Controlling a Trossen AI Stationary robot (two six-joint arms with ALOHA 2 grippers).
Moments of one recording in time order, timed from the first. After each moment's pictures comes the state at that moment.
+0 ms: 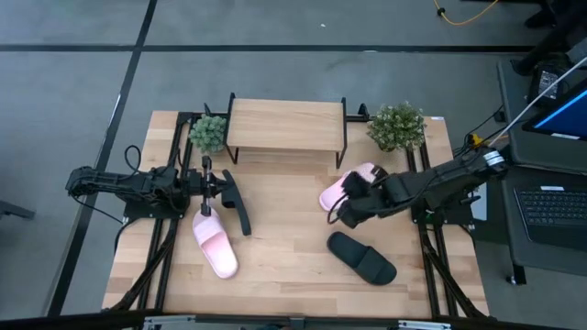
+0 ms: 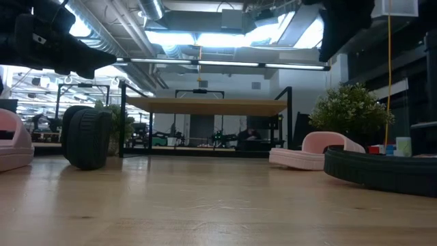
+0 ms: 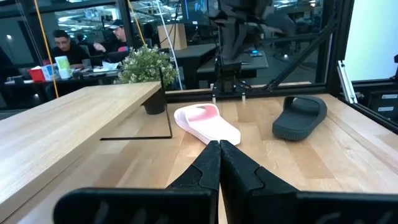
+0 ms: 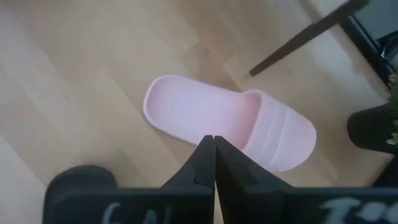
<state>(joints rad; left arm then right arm) -0.05 0.10 0.01 0.09 -0.18 0.09 0.33 1.53 1.35 -1.26 0.51 0.94</state>
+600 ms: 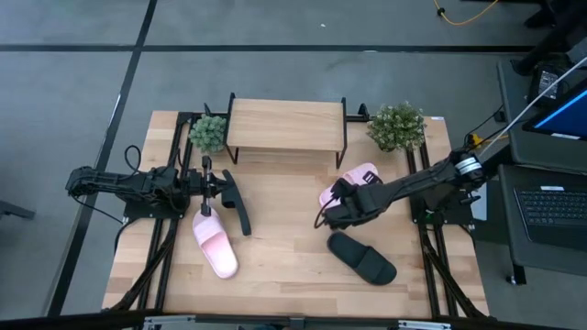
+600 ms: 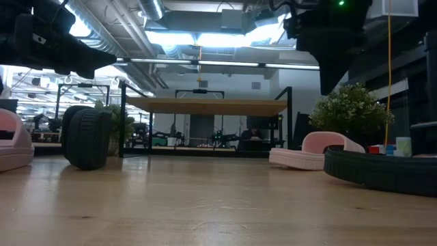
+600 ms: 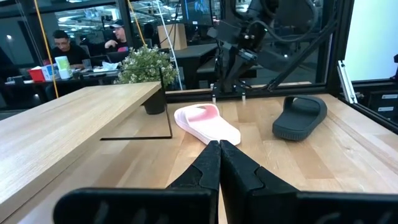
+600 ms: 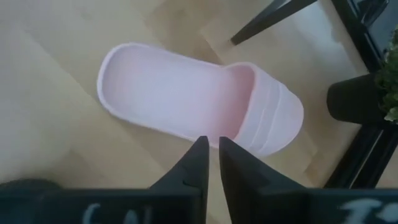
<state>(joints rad) -0.05 0.10 0.01 0.09 -0.18 0.09 0.29 1.72 1.36 -1.32 0.50 1.02</state>
